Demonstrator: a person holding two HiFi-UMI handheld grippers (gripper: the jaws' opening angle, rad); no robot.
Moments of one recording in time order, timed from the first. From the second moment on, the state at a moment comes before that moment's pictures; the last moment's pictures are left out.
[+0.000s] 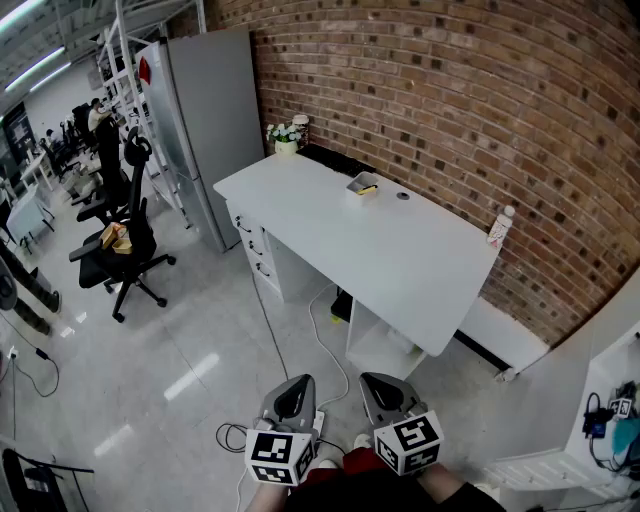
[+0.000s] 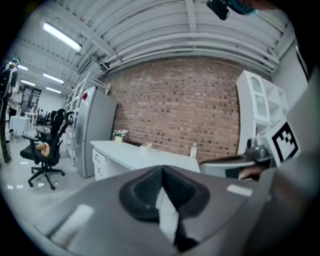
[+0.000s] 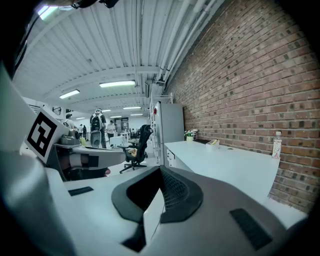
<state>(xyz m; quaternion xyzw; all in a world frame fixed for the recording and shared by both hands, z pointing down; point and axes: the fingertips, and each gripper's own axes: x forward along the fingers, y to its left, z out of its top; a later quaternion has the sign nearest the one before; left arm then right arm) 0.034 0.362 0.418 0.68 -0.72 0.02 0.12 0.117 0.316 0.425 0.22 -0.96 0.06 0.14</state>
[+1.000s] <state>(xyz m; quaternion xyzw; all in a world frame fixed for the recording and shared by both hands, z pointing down) 0.016 0.353 0.427 0.68 -0.72 0.03 0.12 0.130 0.297 0.435 0.28 -0.95 0.08 0.13</state>
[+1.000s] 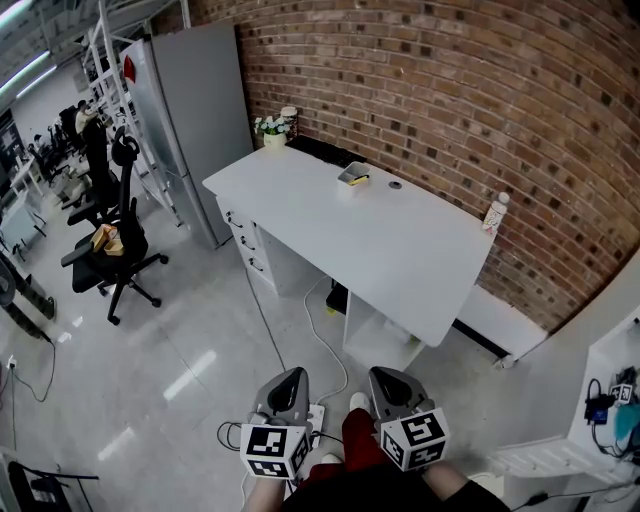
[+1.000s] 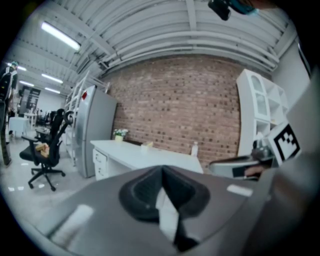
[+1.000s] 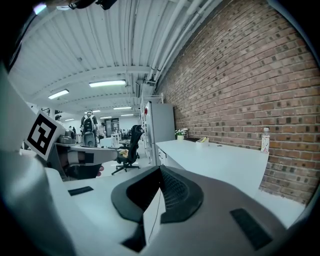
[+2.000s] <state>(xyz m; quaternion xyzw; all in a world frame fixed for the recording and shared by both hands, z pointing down) -0.036 0.210 0.451 0.68 -0.72 0.06 0.15 0.079 0.152 0.452 0.28 -0.94 0.10 0.14</state>
